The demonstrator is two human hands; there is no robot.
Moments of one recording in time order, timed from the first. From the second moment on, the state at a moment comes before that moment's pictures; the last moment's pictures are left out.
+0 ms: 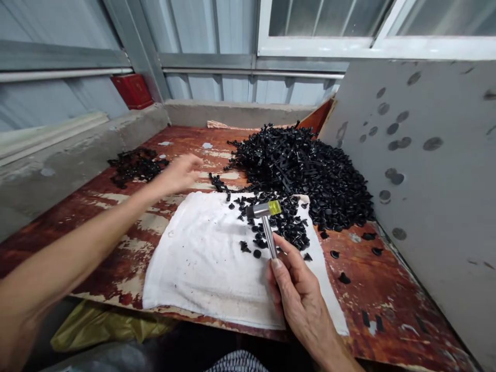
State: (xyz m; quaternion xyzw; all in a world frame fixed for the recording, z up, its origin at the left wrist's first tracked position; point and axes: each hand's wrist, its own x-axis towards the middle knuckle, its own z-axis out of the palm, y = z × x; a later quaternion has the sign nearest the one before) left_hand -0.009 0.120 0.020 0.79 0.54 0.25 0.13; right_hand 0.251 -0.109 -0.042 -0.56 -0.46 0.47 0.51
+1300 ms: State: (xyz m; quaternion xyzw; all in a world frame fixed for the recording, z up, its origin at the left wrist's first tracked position) left_hand 0.033 0.047 -0.001 0.62 0.51 0.30 0.51; right_hand 0.256 -0.107 -0.042 -0.51 -0.40 0.52 0.56
